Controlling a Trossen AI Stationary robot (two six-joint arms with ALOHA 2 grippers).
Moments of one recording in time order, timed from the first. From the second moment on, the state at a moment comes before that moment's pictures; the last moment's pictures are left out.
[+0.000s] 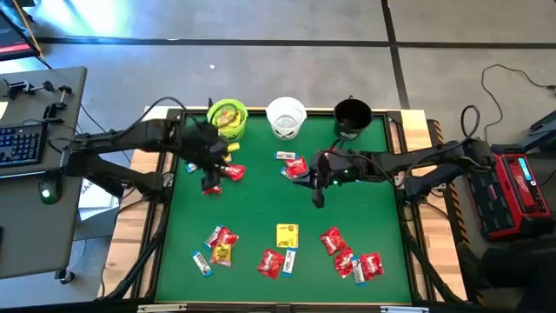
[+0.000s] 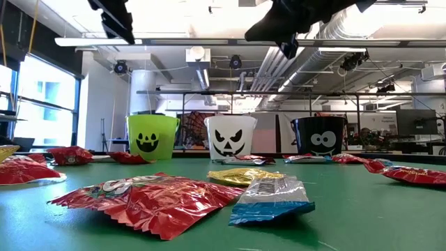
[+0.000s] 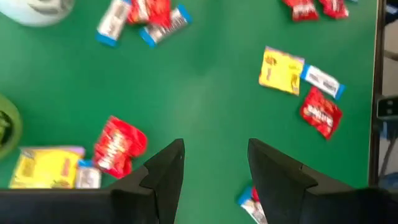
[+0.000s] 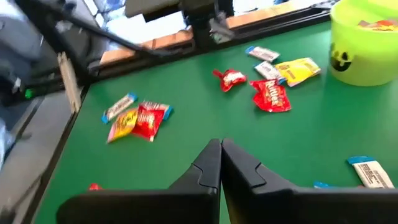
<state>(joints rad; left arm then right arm) 0.11 1.15 1.22 -1.07 0.08 -0.20 0.05 1.34 0.91 -0.01 0.00 0.25</state>
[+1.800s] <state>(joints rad) -0.57 1.23 0.83 -0.68 0.09 -0.68 0.05 1.34 0.91 -0.03 0.11 0.31</state>
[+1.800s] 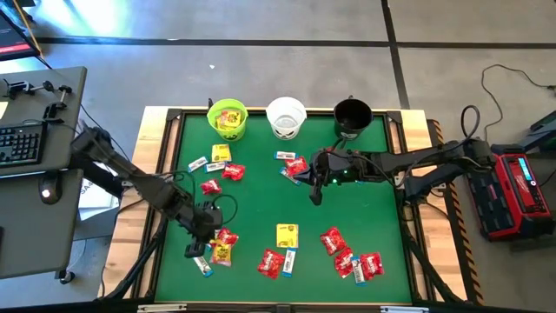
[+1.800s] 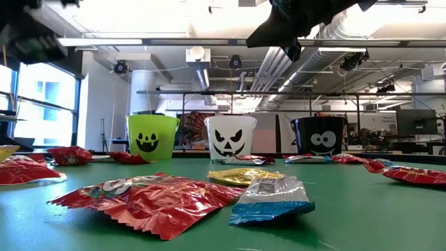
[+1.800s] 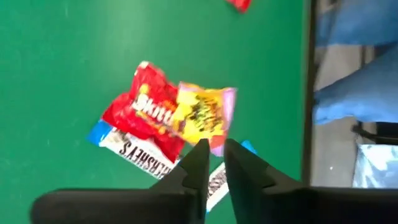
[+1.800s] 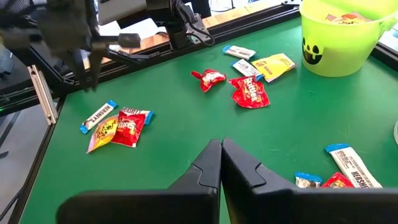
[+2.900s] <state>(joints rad) -0.57 1.52 0.78 -0.49 0.15 -0.86 0.05 1.34 0.91 -0.05 0.11 0.31</state>
